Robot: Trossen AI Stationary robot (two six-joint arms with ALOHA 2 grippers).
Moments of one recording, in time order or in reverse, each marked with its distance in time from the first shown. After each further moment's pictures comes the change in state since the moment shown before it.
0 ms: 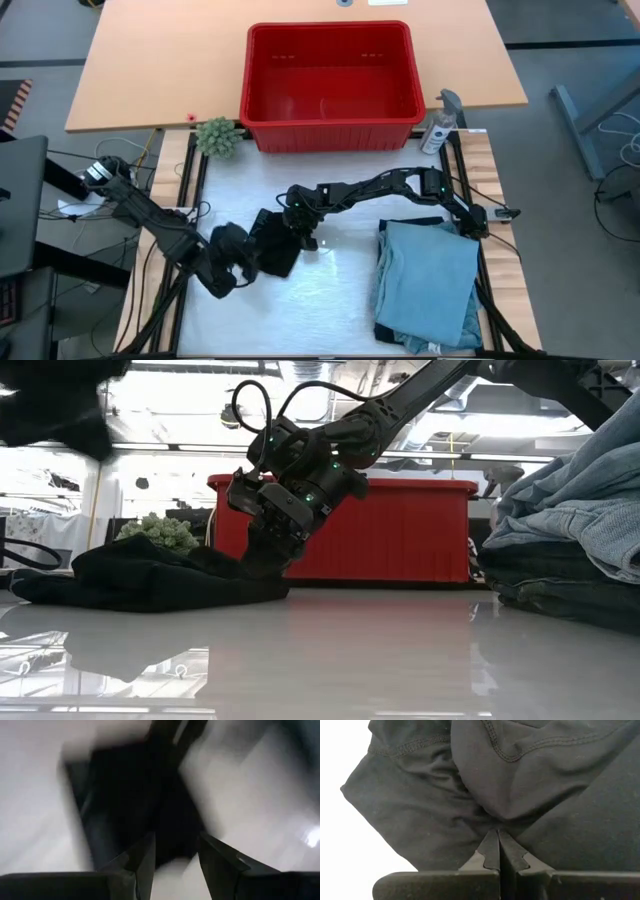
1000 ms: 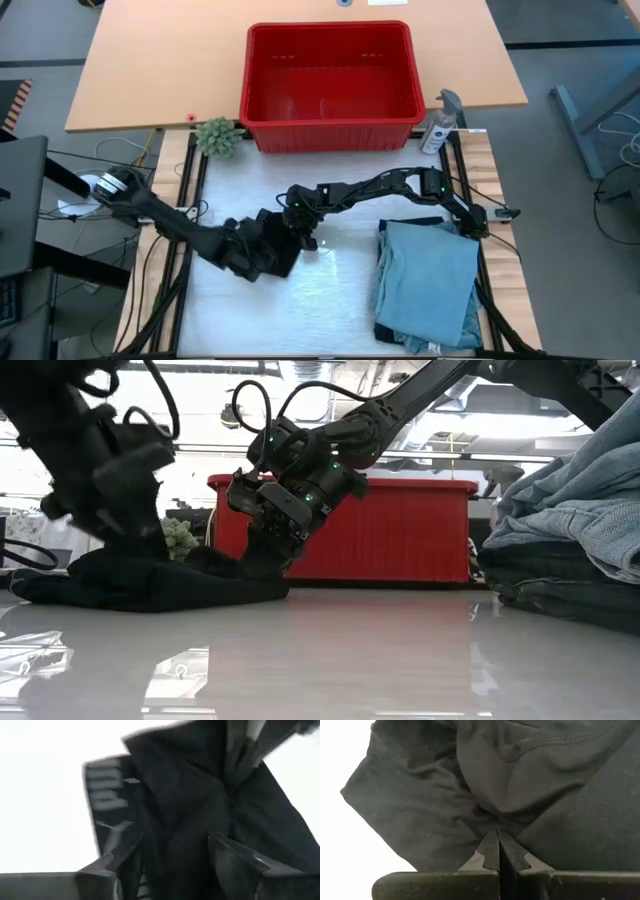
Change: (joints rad) left arm 0.200 0.224 -0.155 0.270 -0.069 0.169; right arm 0.000 0.000 0.000 0.009 -0.001 0.021
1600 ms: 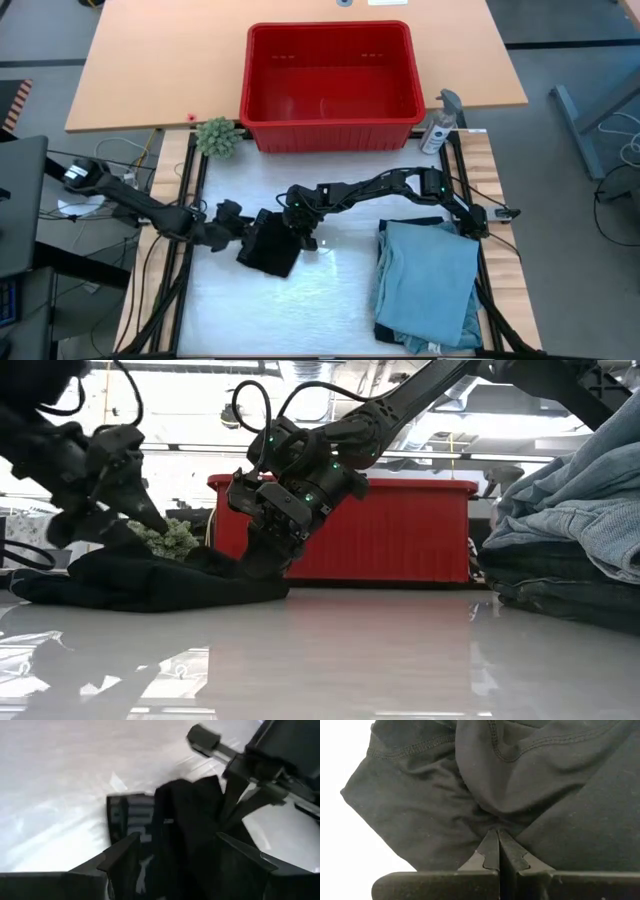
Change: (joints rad) left arm 0.101 -0.582 -0.464 0.430 -0.005 0.178; right arm 0.000 0.000 0.000 0.009 0.000 0.003
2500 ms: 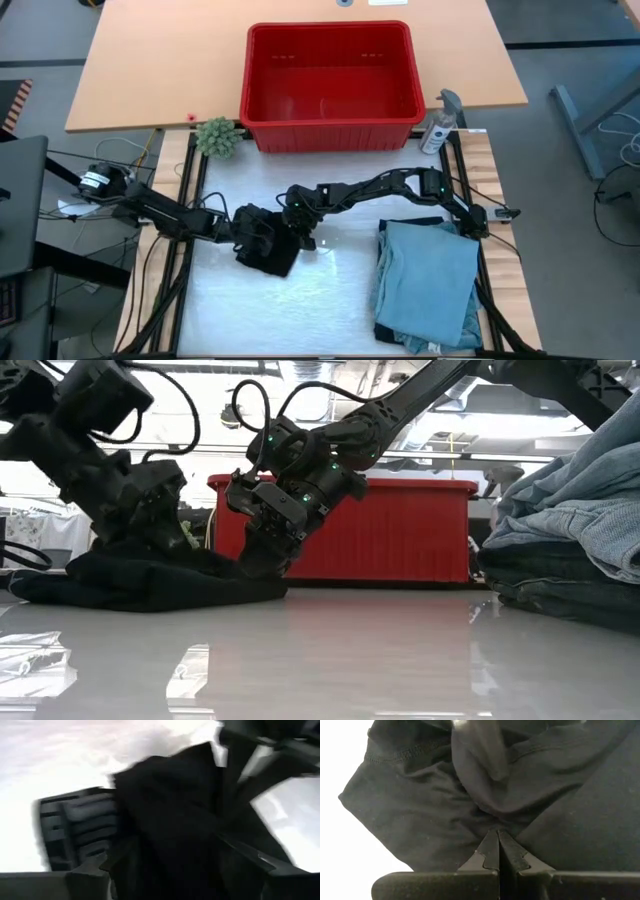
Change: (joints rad) left arm 0.153 0.373 0.064 0.292 0.215 0.230; right arm 0.000 0.001 0.000 0.036 0.005 0.034
